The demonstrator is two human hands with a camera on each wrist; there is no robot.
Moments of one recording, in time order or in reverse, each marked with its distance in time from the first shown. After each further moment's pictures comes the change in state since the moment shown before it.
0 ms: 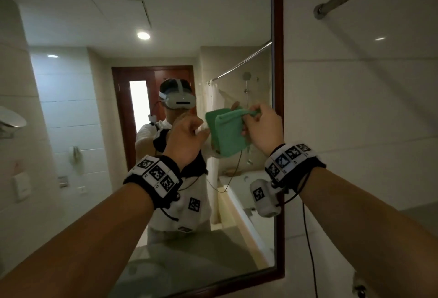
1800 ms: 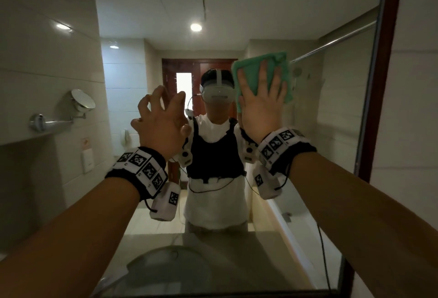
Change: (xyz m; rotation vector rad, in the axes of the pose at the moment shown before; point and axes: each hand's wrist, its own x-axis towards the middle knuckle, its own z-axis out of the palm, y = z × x) left_hand -0.004 -0.077 -0.178 1.009 0.295 -0.018; right_hand 0.019 -0.040 0.193 -0.835 0.062 -0.594
